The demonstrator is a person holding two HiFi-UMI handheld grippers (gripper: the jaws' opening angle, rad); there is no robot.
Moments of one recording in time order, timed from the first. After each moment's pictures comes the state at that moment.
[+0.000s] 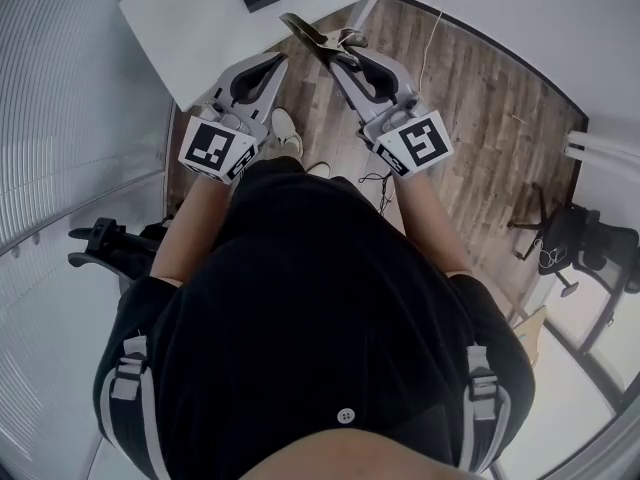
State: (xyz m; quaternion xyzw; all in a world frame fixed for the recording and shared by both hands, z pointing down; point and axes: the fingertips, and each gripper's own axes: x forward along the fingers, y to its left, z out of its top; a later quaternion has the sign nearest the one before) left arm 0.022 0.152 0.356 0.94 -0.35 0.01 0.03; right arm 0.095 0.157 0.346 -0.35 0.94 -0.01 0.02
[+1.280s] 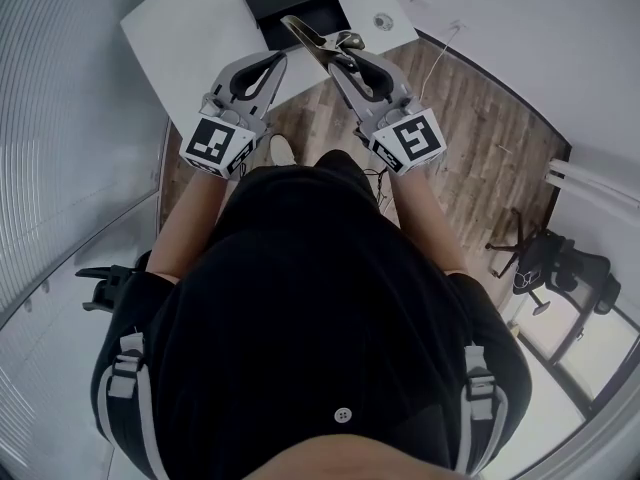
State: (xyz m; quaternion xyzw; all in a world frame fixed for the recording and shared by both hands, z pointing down) left arm -0.075 -0.019 0.385 0.92 -0.38 -0.01 0.05; right arm 0.002 -0.015 0.373 -0.33 0.94 -0.02 -0.04
